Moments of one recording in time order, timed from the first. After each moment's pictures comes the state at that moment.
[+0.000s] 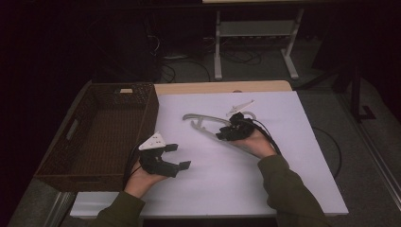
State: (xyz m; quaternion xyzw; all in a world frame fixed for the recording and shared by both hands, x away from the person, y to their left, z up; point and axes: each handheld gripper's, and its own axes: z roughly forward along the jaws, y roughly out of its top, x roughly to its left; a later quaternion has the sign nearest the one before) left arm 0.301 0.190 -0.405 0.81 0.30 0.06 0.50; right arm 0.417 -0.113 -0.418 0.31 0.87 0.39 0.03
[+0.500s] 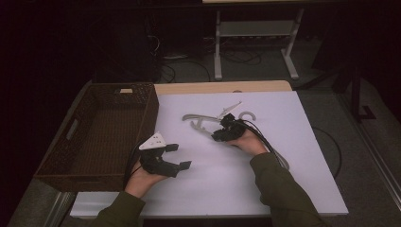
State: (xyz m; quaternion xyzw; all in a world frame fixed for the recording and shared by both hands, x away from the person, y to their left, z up) left arm 0.302 0.189 -0.405 0.81 0.30 0.06 0.50; right arm 0.428 -0.090 -0.434 0.30 0.88 0.36 0.03
